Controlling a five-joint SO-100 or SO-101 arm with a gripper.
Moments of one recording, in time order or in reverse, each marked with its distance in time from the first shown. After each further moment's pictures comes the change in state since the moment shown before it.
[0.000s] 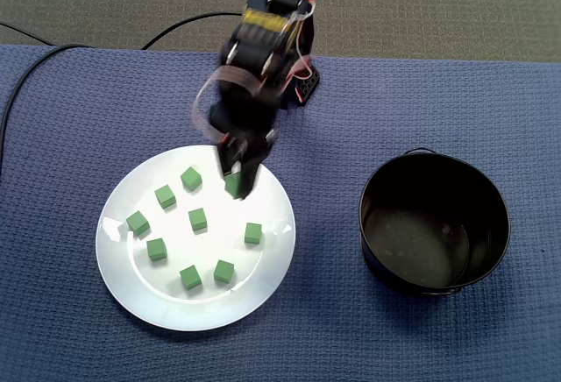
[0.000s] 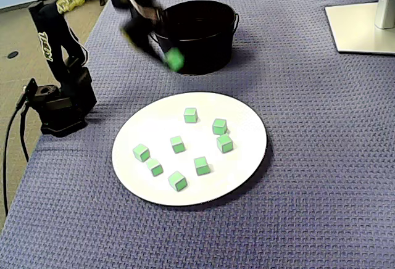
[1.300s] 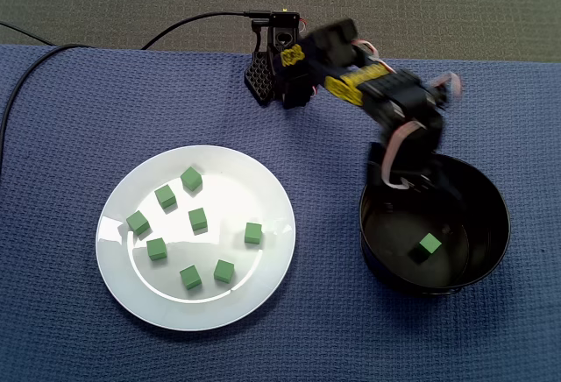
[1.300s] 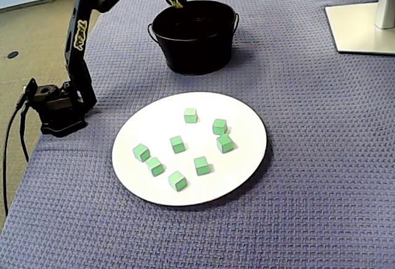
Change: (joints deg) arm -35.4 -32.6 -35.6 15.9 -6.8
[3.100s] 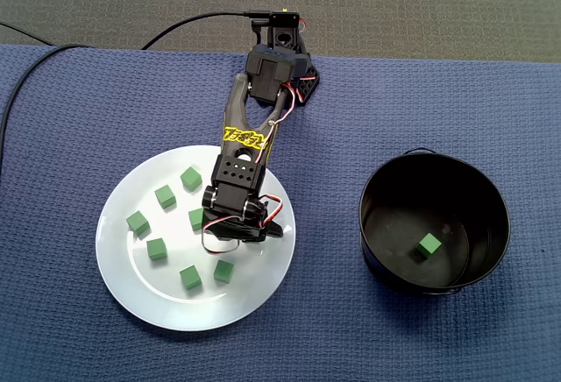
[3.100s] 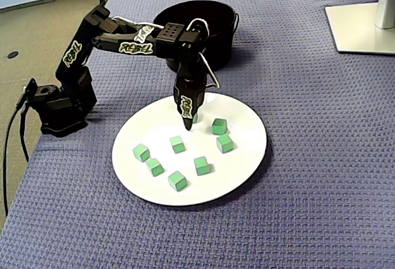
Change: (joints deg) arm 36.4 -18.3 24.5 -15.1 -43.4
